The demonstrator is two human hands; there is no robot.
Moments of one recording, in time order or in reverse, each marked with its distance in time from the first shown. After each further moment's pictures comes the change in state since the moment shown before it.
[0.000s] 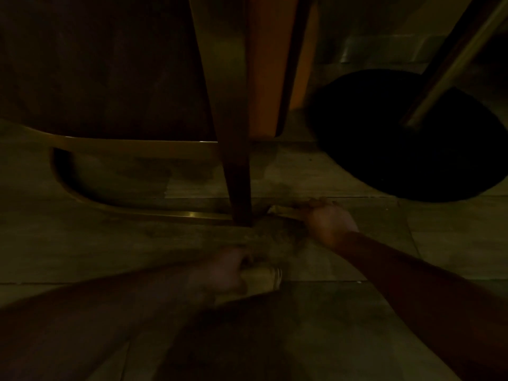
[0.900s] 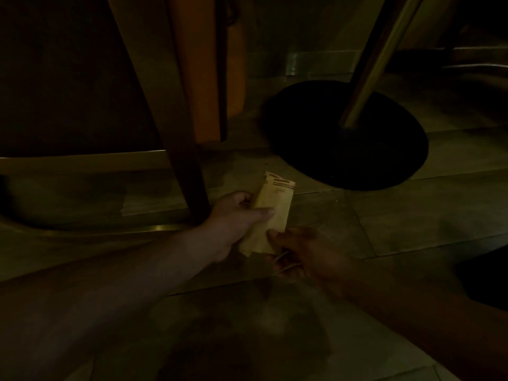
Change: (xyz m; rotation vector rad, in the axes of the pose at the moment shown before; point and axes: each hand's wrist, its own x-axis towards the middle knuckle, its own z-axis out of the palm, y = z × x) left_hand 0.008 0.096 -0.008 -0.937 0.211 0.046; right_hand -0.125 -0.033 -0.066 1.757 -0.210 0.445
